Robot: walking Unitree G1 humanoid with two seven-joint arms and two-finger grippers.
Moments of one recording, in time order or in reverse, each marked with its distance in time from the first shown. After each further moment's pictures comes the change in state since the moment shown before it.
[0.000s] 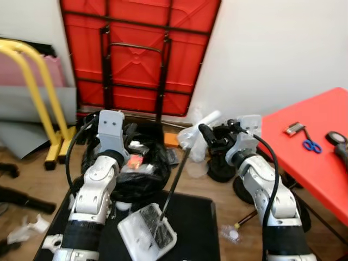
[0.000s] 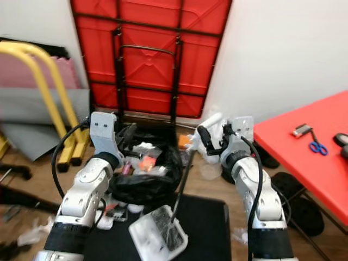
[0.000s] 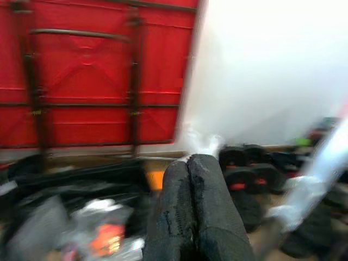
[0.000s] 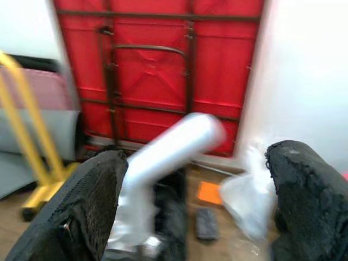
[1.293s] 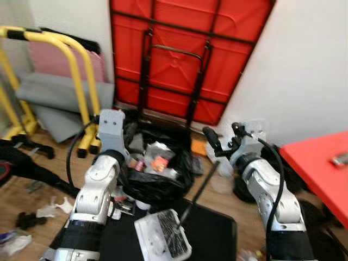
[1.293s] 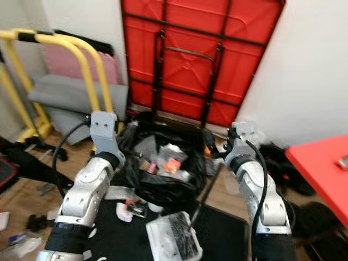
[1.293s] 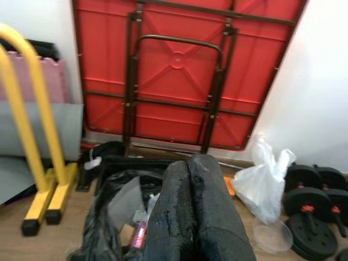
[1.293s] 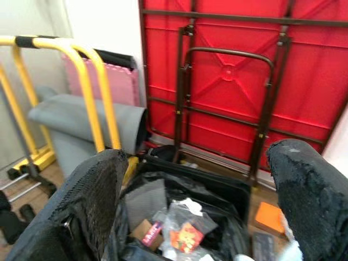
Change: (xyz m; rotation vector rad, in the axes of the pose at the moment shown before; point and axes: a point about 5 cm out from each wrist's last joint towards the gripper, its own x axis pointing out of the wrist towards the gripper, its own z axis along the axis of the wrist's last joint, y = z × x) left arm 0.001 0.008 0.004 0.019 -0.008 0.026; right arm 0.000 0.000 0.004 0.001 -0.032 0.012
